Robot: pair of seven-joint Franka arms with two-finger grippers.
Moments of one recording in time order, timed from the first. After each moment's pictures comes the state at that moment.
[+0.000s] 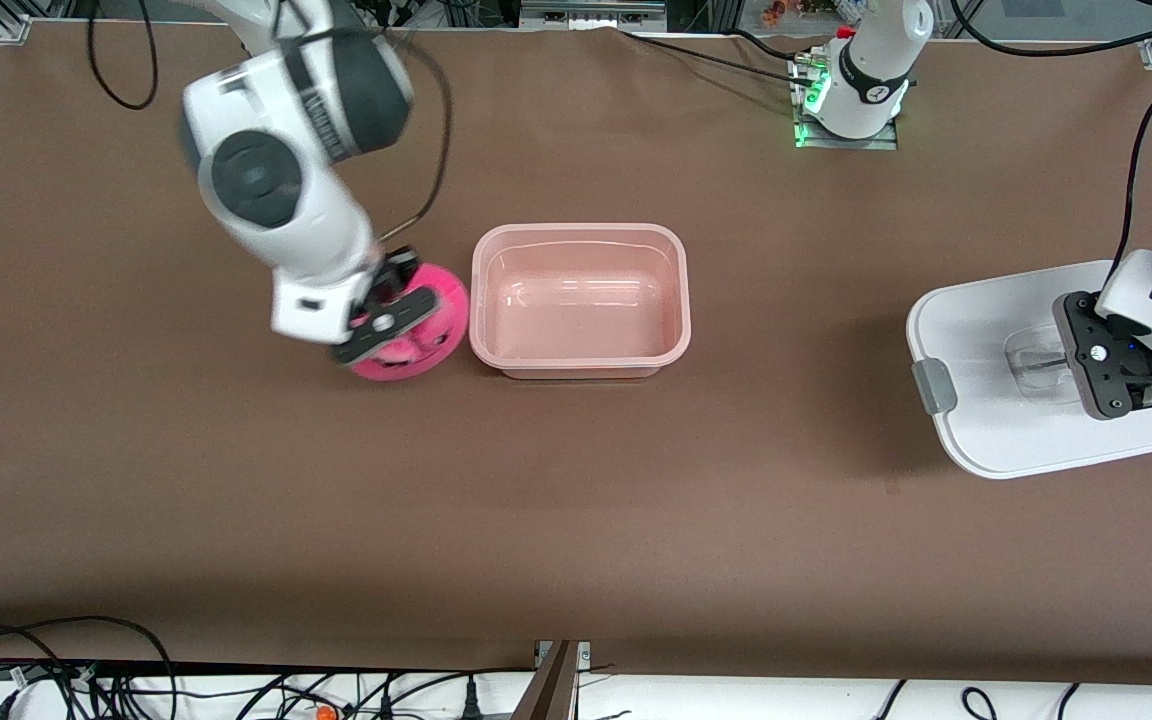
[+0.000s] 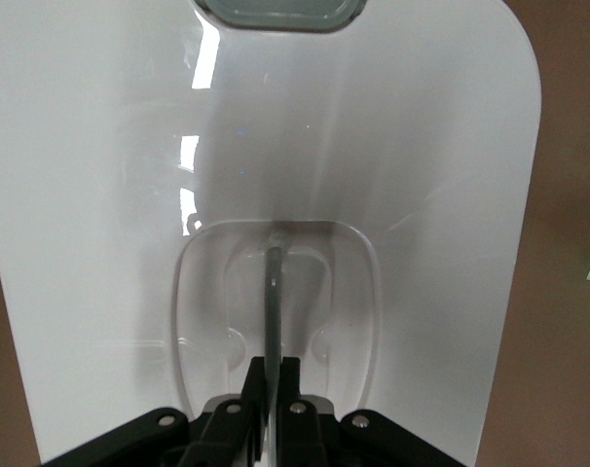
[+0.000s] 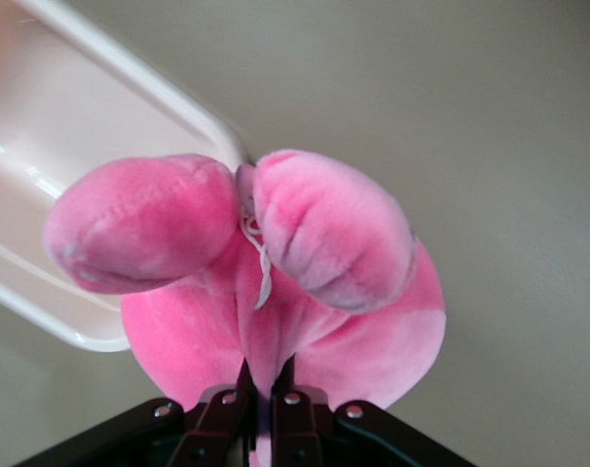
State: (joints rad) left arm 0.12 0.42 -0.11 -1.29 0.21 1.51 1.37; right arm 0.59 0.38 -0.05 -1.41 0.03 1.65 -0.15
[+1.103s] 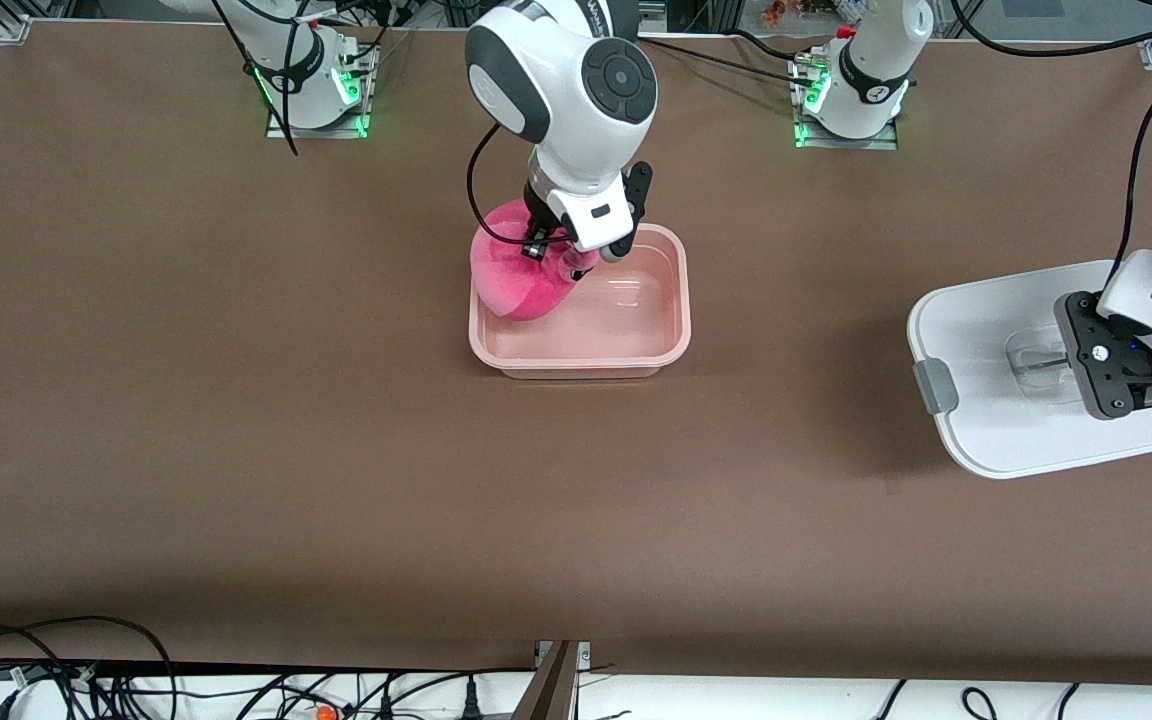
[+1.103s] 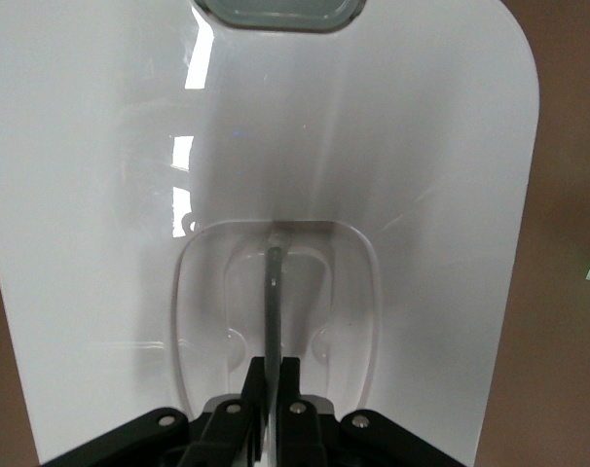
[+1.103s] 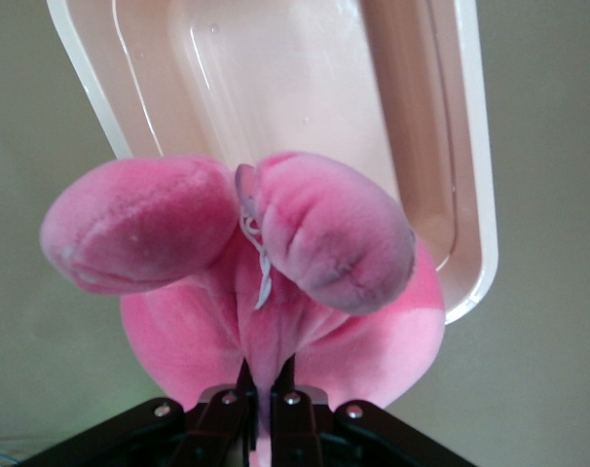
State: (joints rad) left arm 0.12 0.42 -0.11 -1.29 0.21 1.51 1.37; right arm 0.85 0.64 0.02 -1.08 -0.11 1.43 -0.44
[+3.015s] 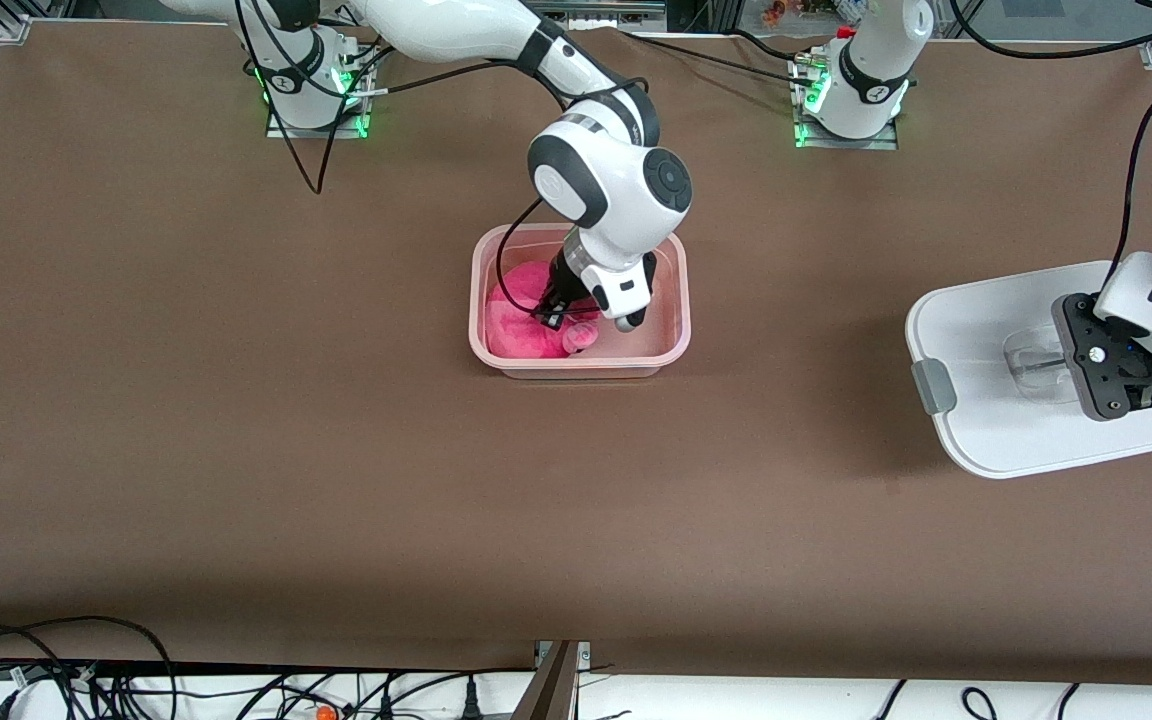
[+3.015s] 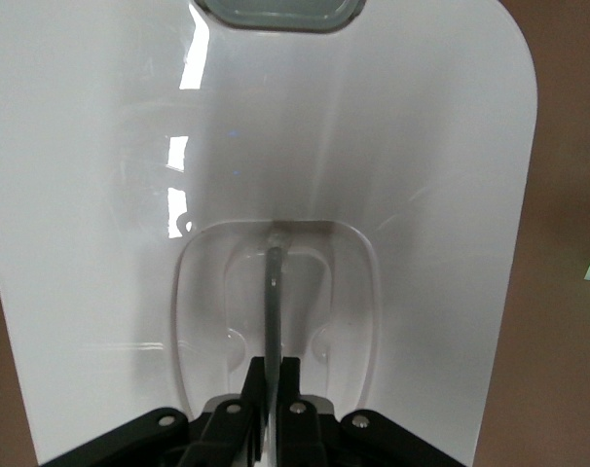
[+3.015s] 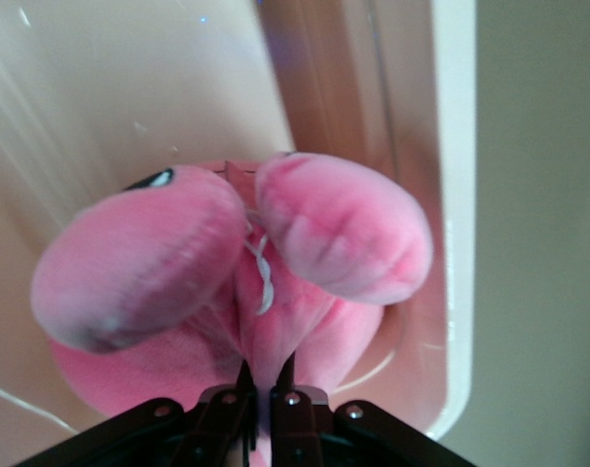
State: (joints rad) left arm 0.12 0.42 -0.11 -1.29 0.21 1.51 1.37; right arm 0.93 0.87 -0.04 -1.04 -0.31 1.60 -0.31
